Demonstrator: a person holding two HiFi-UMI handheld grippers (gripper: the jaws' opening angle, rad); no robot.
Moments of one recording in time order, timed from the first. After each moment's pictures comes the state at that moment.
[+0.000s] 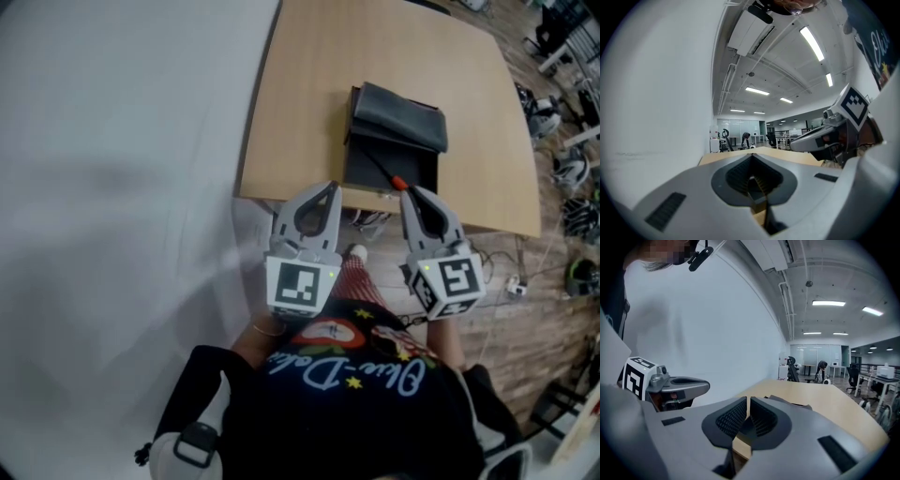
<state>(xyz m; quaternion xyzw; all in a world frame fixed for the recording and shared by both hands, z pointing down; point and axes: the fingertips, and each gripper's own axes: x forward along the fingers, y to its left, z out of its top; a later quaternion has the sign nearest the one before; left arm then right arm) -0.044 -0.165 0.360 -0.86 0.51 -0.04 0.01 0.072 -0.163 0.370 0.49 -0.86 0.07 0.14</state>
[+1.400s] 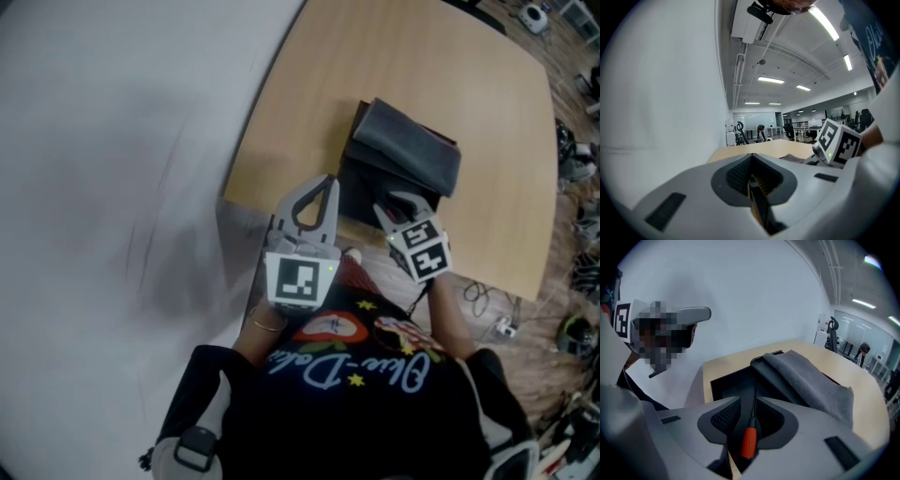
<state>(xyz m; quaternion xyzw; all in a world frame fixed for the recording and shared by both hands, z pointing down) -0.009 -0.257 0.382 -0.79 0.61 -0.09 -0.01 0.097 -0.263 0.529 0.27 -0.87 0.13 0.39</state>
